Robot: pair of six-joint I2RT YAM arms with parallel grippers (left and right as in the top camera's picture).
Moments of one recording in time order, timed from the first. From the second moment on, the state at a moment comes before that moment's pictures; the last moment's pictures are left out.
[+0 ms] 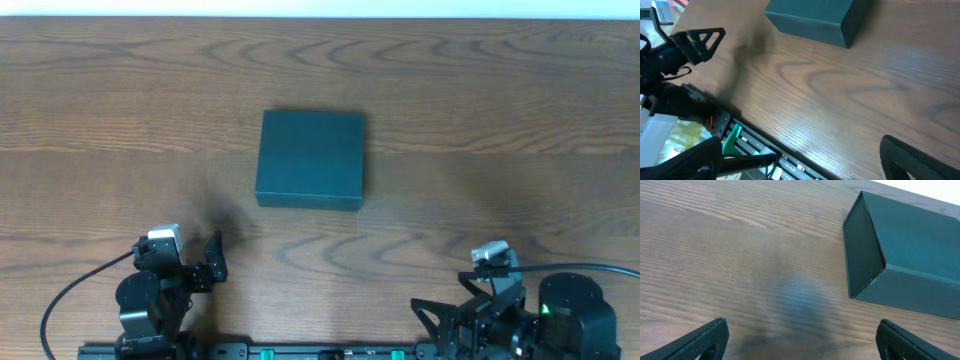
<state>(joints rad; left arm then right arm) 0.11 0.01 0.16 -0.63 0.21 -0.17 0.32 0.43 0.93 -1.28 -0.42 0.22</state>
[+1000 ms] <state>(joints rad) 0.11 0.01 0.16 -0.63 0.20 -0.17 0.34 0.02 0.25 -0.77 -0.21 -0.07</state>
